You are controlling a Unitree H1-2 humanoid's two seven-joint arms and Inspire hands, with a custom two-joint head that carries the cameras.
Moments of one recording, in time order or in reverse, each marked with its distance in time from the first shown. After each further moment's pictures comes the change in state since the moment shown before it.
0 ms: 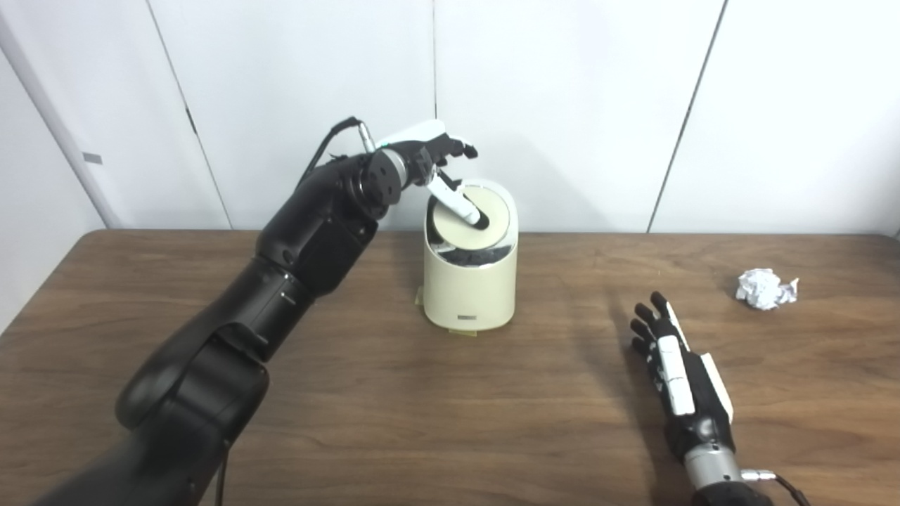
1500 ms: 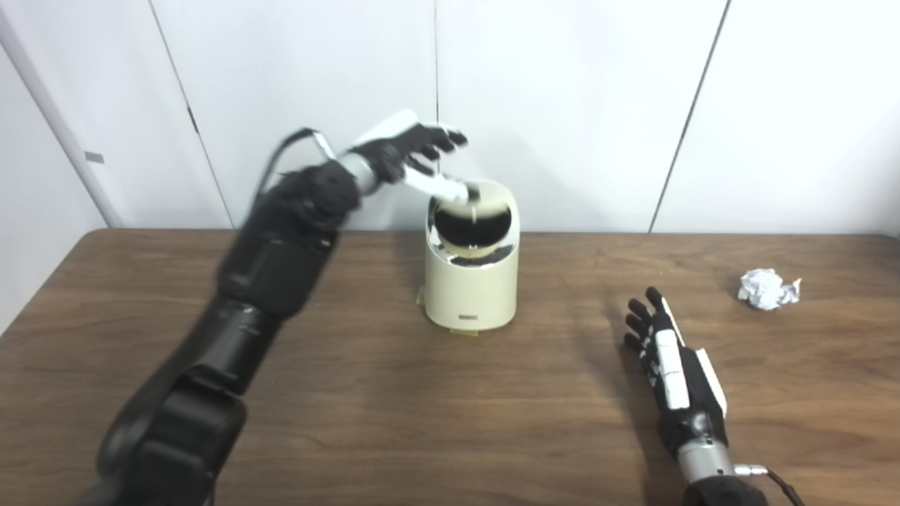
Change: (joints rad) left arm 0.178 0.049 0.321 -0.326 -0.180 0.040 -0.016; right arm -0.017 0.014 -0.004 0.005 0.020 0.001 -0.007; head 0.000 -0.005
